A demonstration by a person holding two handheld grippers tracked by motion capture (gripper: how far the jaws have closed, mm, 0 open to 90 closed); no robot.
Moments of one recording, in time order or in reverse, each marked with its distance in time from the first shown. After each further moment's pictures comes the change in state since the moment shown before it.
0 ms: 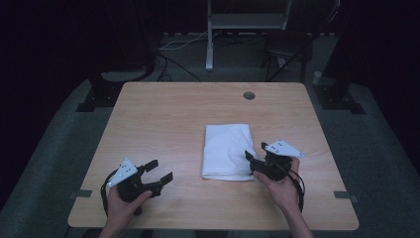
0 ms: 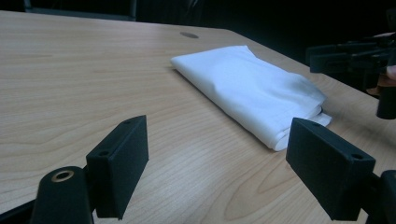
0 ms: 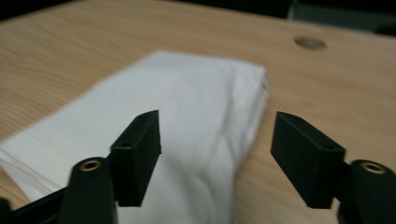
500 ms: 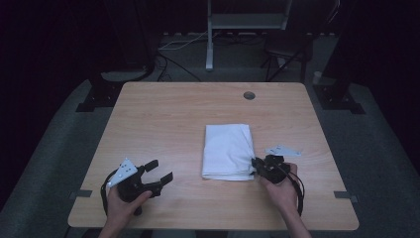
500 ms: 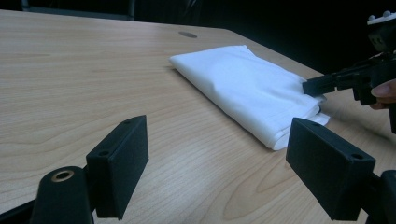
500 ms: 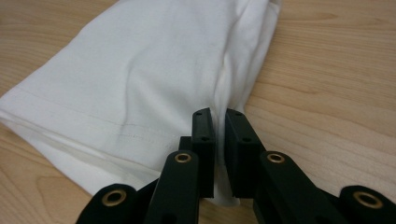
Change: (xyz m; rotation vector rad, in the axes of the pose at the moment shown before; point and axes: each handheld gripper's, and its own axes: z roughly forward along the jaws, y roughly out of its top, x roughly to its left) left arm 0.000 0.000 0.001 0.011 -0.009 -0.004; right arm 0.000 -0.018 0.001 0.246 -0.012 0.162
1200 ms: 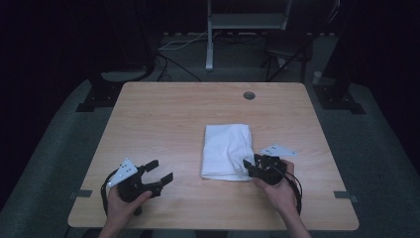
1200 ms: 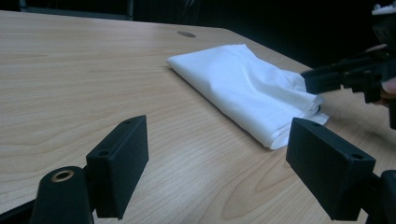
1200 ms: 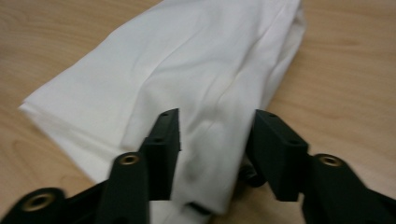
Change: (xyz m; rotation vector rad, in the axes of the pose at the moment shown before) left arm 0.000 0.000 0.000 -0.001 -0.004 0.004; right arm 0.015 0.005 -0.003 -0.029 0.038 -0.088
